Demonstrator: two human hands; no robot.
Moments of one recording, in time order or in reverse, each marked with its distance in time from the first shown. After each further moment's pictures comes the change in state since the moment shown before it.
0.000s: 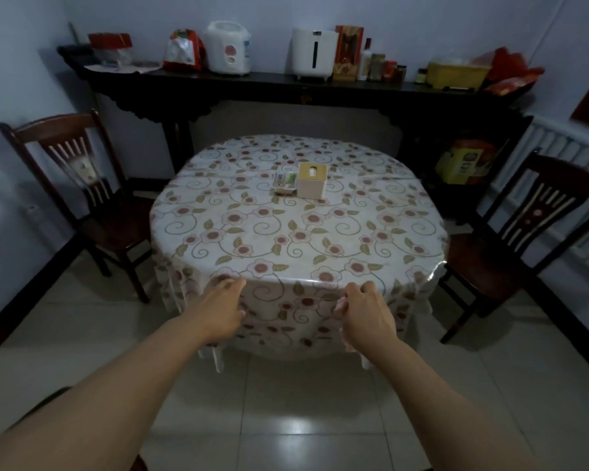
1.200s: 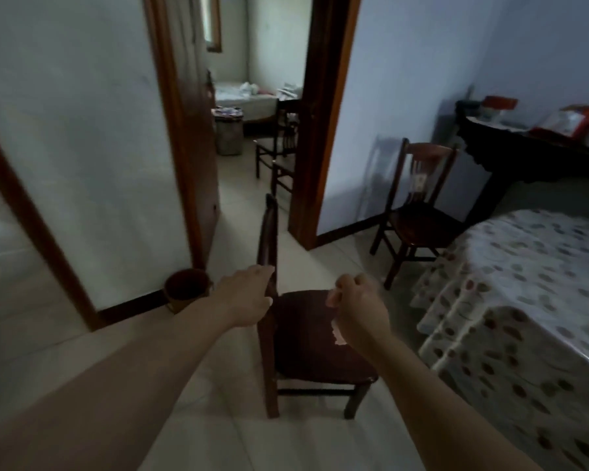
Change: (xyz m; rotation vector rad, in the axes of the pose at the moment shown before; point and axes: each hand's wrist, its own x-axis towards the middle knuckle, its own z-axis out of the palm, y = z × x) left_hand -0.609 -0.186 0.035 -0.243 0.274 -0.830; right_hand -0.431 -0.352 0.048 0.137 -0.161 -1.055
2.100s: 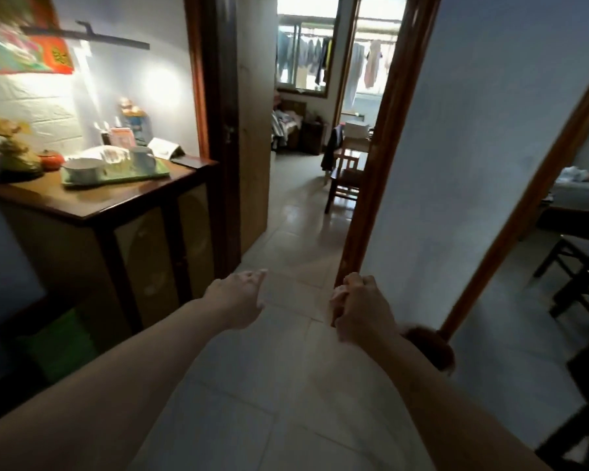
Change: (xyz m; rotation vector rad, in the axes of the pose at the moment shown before) left_hand -0.412 -0.361 -0.070 -0.058 0.243 -0.932; right_hand -0.116 -0.508 0.101 0.315 -0.380 -0.778
